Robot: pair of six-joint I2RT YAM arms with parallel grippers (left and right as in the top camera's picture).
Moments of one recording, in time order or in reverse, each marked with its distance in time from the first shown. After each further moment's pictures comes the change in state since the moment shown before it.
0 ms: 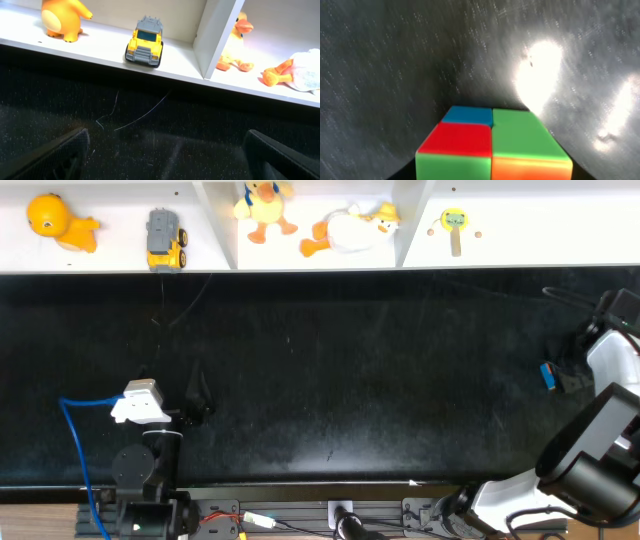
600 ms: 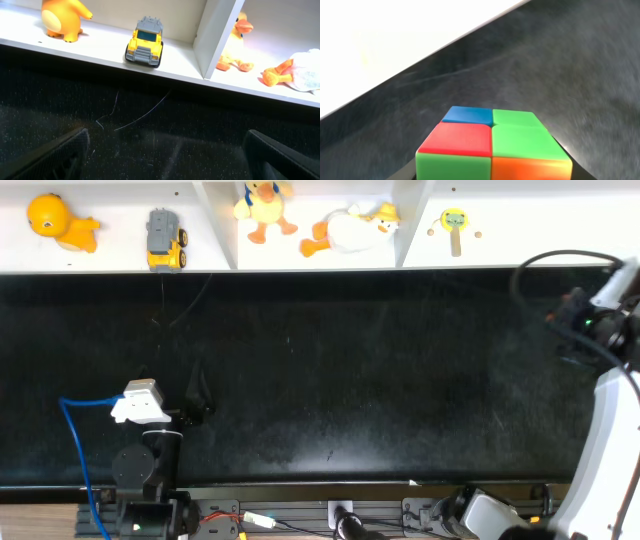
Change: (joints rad) left arm 0.000 0.000 0.000 0.000 0.000 0.000; right arm 0.138 -0.454 0.196 -0.217 -0.263 -0.611
